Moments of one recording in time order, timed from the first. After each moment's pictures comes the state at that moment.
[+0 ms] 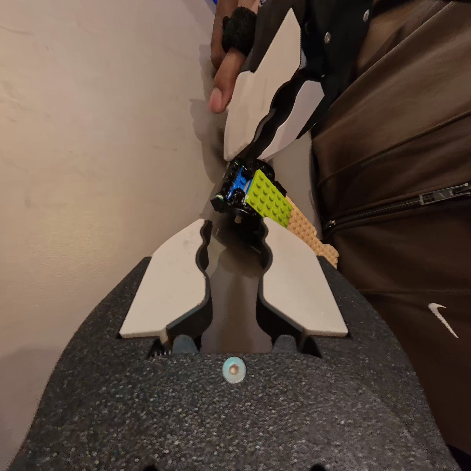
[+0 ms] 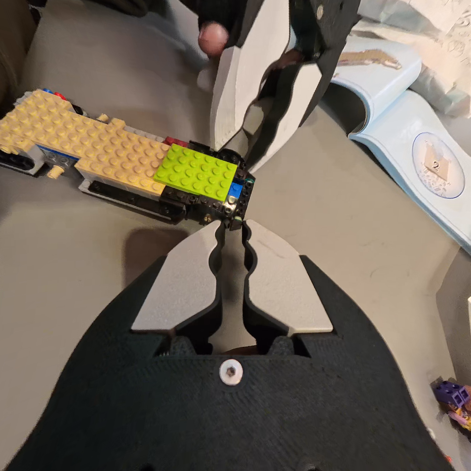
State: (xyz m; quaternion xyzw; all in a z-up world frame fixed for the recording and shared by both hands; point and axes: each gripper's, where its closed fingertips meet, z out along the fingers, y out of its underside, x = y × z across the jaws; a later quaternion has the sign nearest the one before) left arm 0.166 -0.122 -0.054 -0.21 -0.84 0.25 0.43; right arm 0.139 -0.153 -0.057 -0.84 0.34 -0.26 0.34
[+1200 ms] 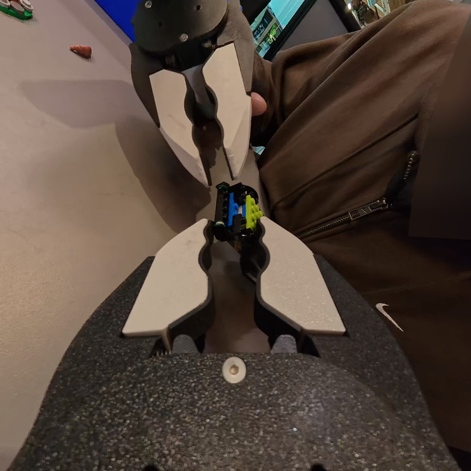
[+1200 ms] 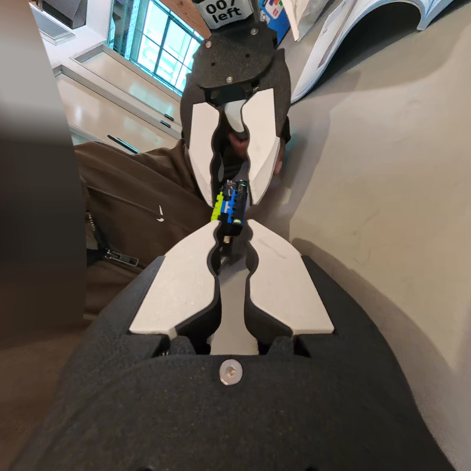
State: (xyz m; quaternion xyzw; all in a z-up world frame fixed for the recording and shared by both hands) left arm 0.143 -0.119 -0.016 -0.22 -0.77 0.29 0.52; right arm 0.136 -0.143 -0.012 -0.54 0.54 0.15 0.62
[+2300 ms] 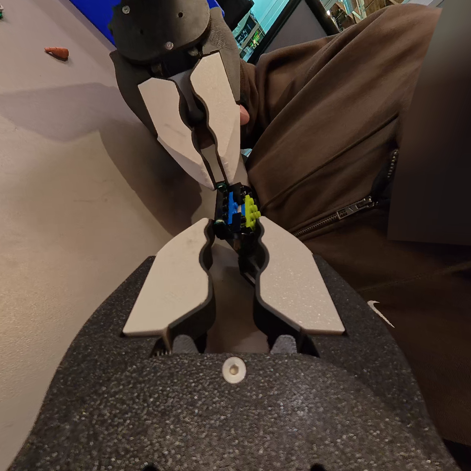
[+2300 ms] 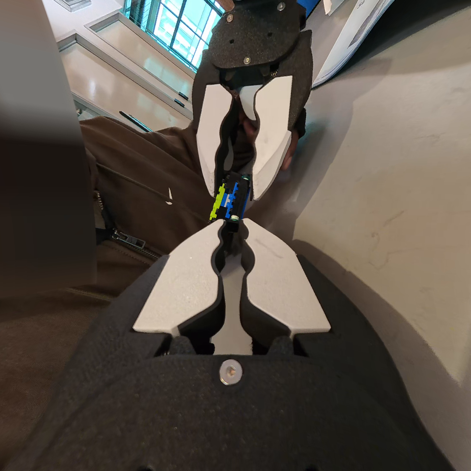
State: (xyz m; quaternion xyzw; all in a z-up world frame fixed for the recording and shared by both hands) left arm 0.136 -0.114 -0.011 -0.23 -0.75 0.29 0.54; right arm 0.126 -0.135 -0.011 -0.57 0.50 0.17 0.63
